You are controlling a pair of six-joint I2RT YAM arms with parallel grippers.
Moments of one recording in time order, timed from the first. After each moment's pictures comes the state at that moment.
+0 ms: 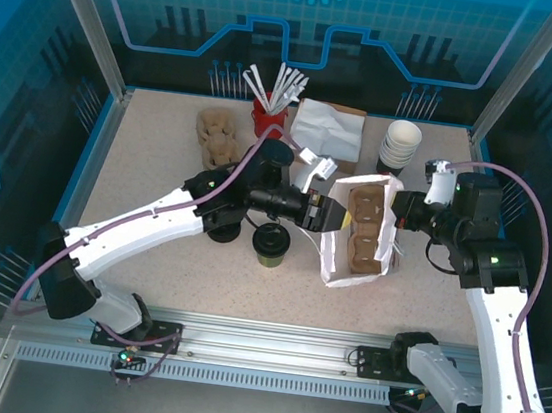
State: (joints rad) left arm -0.88 1.46 1.42 -0.37 0.51 -0.69; right arm 0.12 0.90 1.21 -0.91 -0.30 0.28
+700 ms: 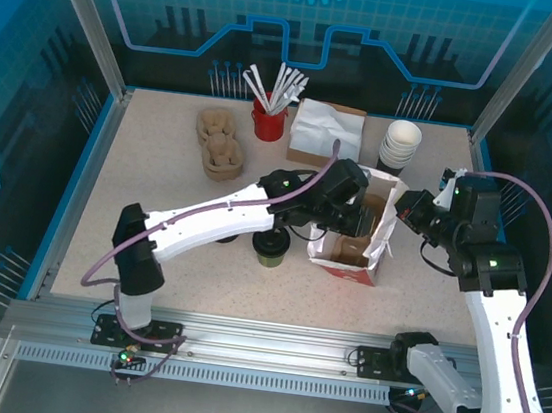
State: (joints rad) left arm -1.02 1.87 1.86 -0.78 0.04 -0.77; right arm 0.12 0.88 1.17 -0.91 -0.24 0.73
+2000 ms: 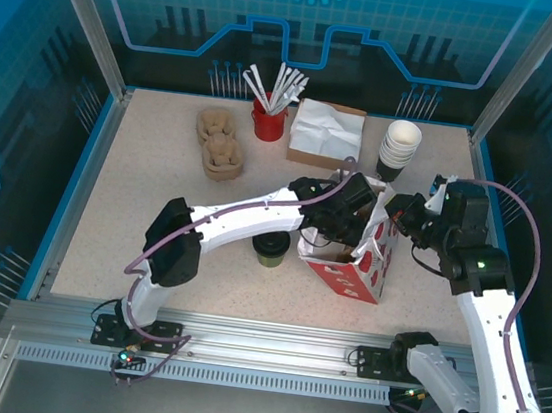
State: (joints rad) left arm -0.99 2.06 1.88 -0.81 0.09 -0.82; right arm 0.14 0.85 1.06 -0.80 -0.32 0.86
